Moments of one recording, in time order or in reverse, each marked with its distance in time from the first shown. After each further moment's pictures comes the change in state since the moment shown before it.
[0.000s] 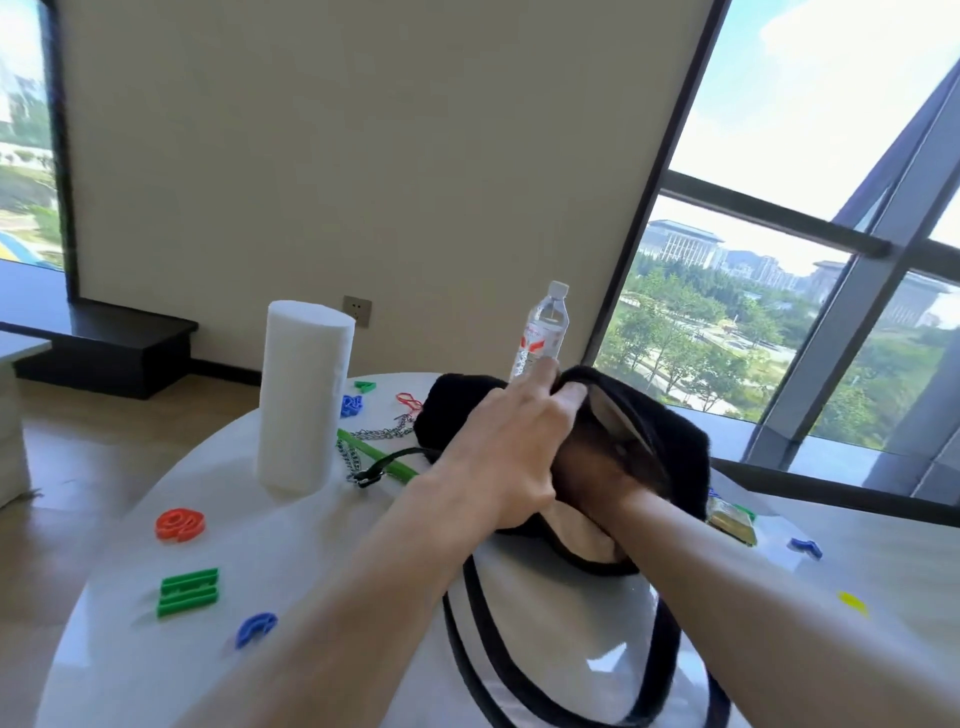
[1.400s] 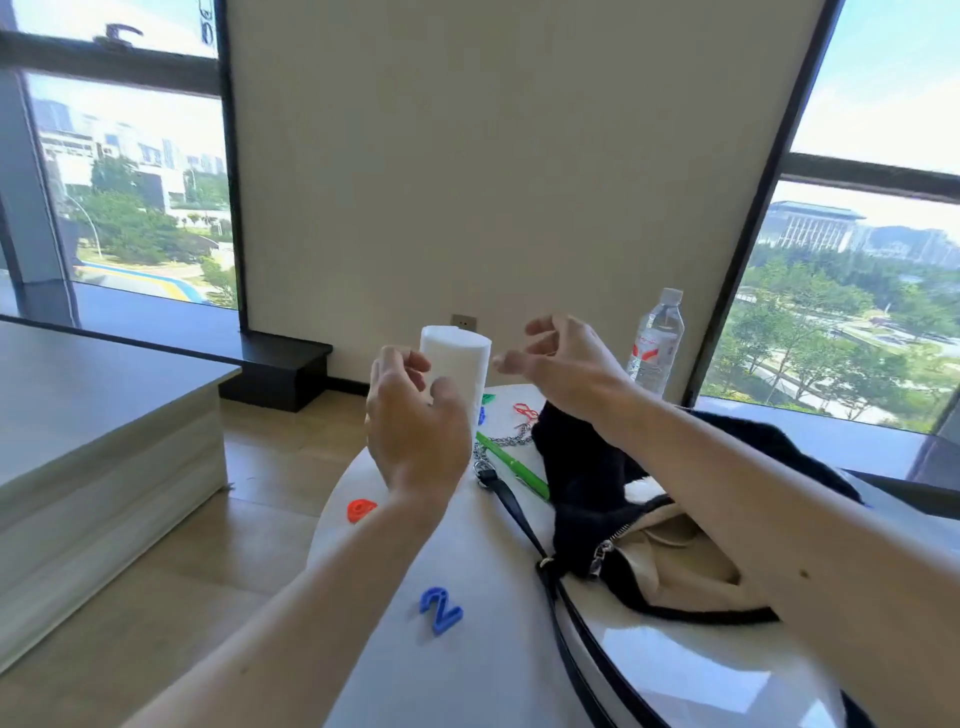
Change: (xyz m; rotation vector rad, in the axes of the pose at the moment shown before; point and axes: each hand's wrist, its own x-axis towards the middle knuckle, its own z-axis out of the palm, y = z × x) left_hand -0.078 -0.087 -0.060 -0.315 0.889 -0.841; right_hand 0.020 -0.149 -0.079 0.846 0.045 0.027
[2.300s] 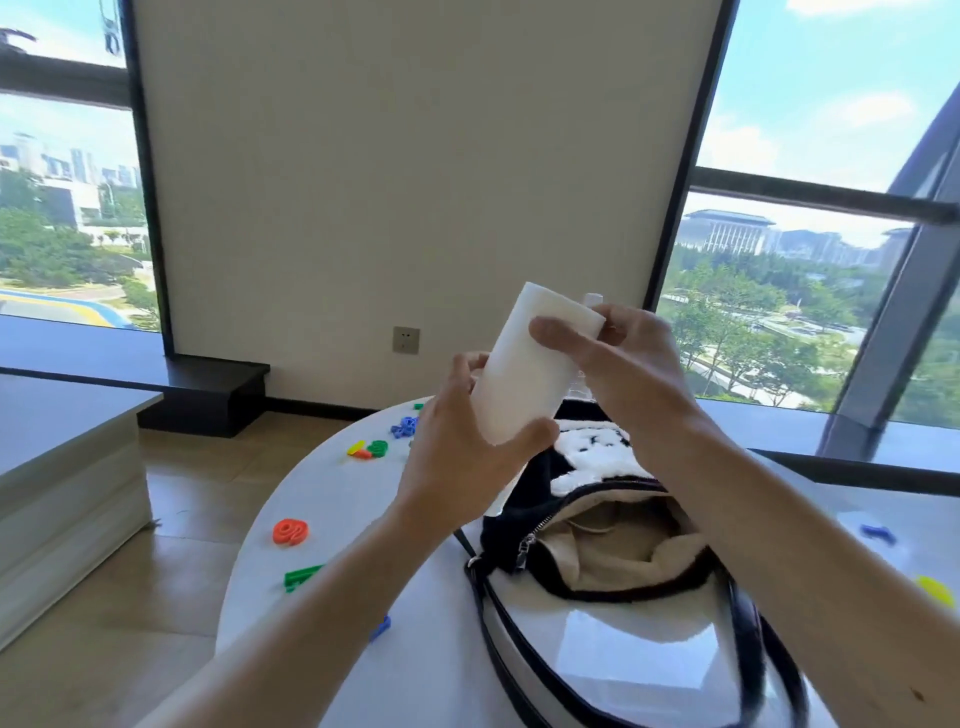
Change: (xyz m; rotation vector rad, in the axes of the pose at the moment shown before) left_hand -0.047 0.038 0.023 -0.071 -0.630 0.220; right_hand -0.069 0.007 -0.076 0.328 0.375 -0.062
